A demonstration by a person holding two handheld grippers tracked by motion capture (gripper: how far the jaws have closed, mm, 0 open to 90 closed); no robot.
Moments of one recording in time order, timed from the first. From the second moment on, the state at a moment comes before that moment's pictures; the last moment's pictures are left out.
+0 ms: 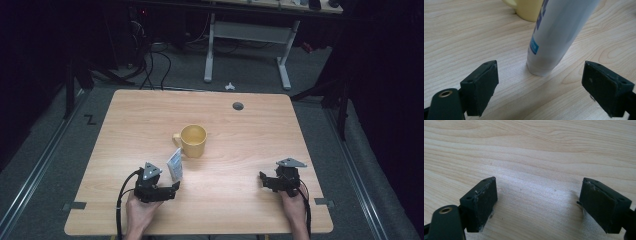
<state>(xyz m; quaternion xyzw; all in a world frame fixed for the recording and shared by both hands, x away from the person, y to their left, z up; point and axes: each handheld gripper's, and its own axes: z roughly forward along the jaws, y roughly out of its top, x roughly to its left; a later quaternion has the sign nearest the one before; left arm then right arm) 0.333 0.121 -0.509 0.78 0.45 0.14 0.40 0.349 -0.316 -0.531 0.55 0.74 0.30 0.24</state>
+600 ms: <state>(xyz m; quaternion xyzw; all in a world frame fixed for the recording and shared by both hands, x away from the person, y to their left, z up) 0.342 0.103 -0.503 0.78 0.44 0.17 0.41 0.349 -0.315 -0.531 0.55 0.74 0.30 0.24</state>
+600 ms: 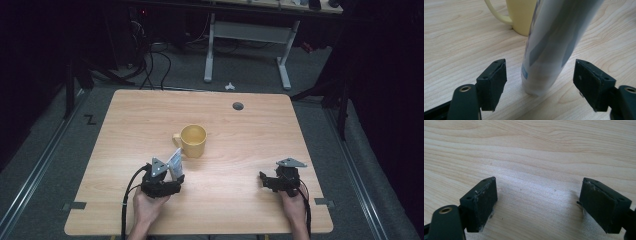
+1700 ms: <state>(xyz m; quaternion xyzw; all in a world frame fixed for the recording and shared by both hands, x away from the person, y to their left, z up) 0.347 0.090 -0.500 0.77 0.43 0.22 0.42 0.349 -0.316 -0.531 0.55 0.74 0.30 0.24</state>
